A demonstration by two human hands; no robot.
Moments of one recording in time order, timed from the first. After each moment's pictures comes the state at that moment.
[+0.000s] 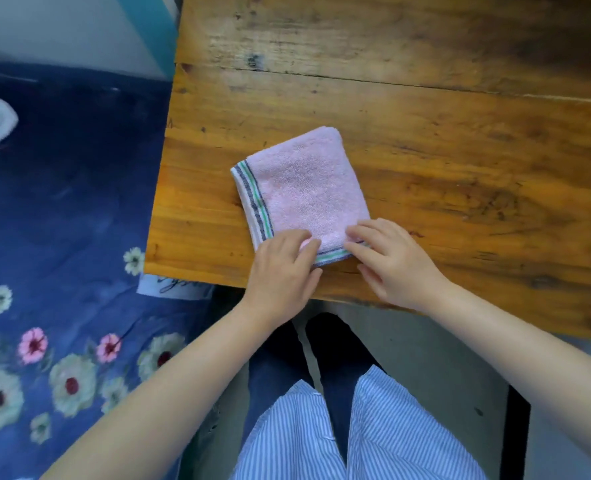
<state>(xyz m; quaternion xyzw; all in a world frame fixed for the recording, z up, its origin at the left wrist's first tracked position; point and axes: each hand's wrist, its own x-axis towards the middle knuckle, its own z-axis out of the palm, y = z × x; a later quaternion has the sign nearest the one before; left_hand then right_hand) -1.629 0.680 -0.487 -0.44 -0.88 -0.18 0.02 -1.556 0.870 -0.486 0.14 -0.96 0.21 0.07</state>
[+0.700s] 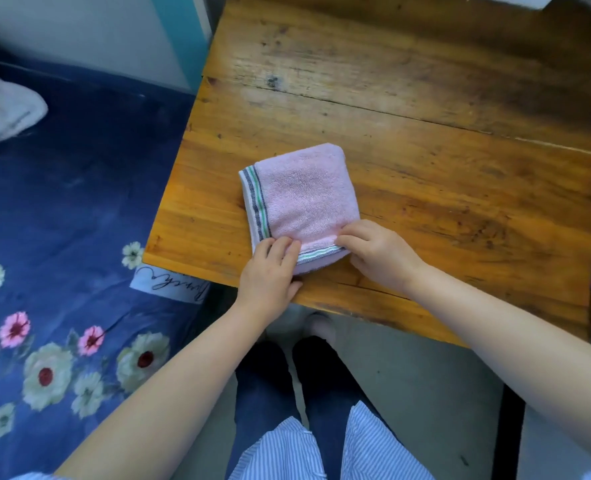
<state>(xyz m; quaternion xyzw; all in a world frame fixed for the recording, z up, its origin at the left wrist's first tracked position) -1.620 0.672 -0.512 -0.37 -0.92 -0.13 -0.01 -1.589 0.877 -0.487 0.19 -0.95 0.23 0.04</state>
